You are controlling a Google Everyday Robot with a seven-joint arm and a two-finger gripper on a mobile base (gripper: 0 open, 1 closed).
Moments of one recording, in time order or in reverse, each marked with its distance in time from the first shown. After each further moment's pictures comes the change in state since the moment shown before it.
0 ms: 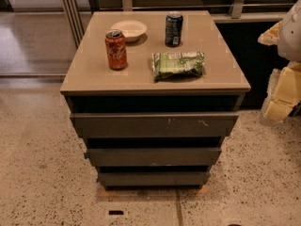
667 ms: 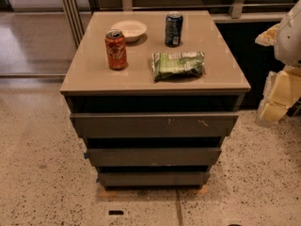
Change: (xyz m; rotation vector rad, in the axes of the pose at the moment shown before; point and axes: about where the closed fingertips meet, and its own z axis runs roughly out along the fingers) arm -0.004 -0.002 0.008 0.026 -0.022 -0.016
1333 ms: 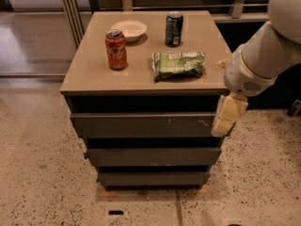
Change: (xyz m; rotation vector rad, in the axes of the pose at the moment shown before) arm -0.029 -0.008 0.113 -0.051 -0.097 -0.041
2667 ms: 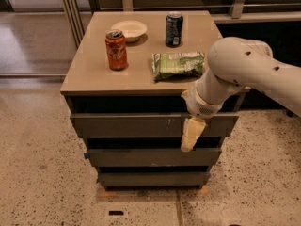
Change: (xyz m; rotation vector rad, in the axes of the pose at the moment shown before) arm -0.024 0.007 0.144 -0.143 -0.045 -0.056
